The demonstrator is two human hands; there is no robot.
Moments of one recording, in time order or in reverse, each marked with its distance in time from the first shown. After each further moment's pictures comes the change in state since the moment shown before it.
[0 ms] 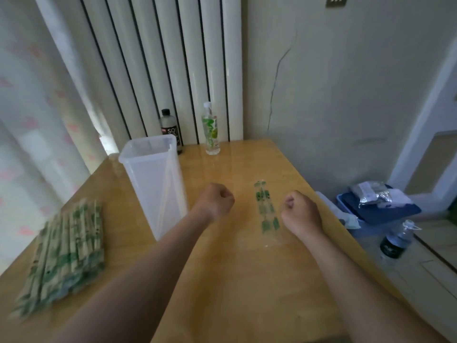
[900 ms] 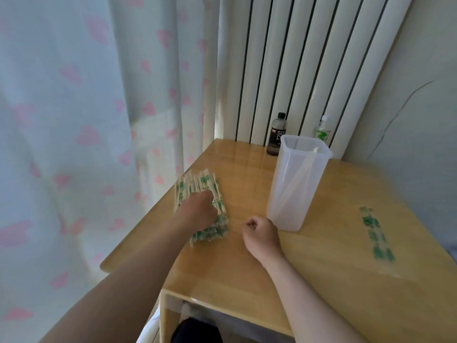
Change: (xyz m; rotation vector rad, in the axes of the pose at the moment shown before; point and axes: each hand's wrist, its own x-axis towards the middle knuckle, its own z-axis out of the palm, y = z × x) left_hand -0.123 -0.208 -0.199 0.408 0.267 -0.254; right_hand -0.172 -0.208 0.189 0.273 -0.485 -0.234
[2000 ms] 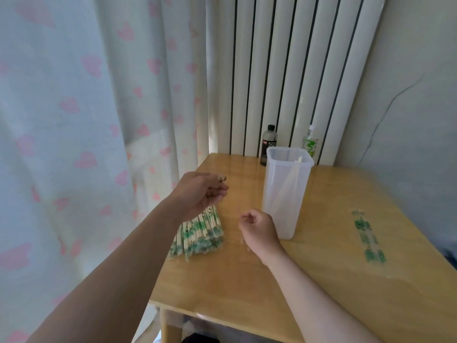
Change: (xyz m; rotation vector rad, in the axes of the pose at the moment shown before) left_hand -0.021 0.060 -0.083 -1.352 -0.171 -0.075; right_hand -0.004 -0.031 -0.029 0.235 0.000 -0.107
